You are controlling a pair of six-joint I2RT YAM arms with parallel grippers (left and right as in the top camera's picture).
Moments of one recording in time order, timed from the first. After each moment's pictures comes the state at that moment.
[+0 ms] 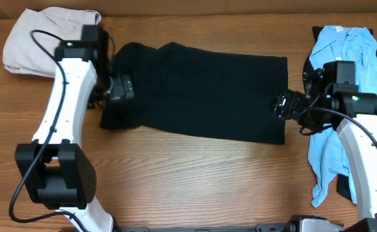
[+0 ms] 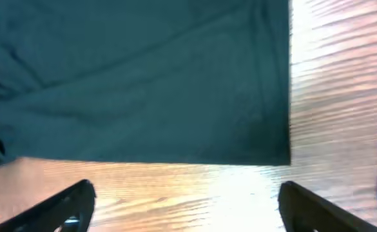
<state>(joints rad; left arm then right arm) -0.04 1.88 1.66 -1.29 -0.03 -0.31 -0.07 1.41 1.18 -1.00 -0.31 0.28</state>
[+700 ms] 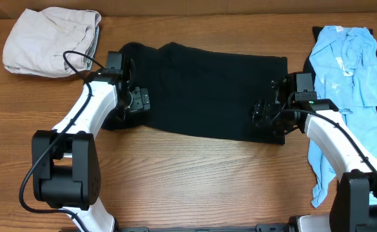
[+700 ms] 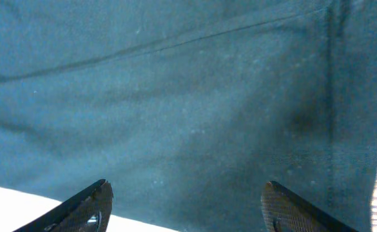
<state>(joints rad) -0.11 1.88 1.29 -0.76 0.00 -0.31 0.06 1.58 0.97 -0.59 -0.27 0.31</state>
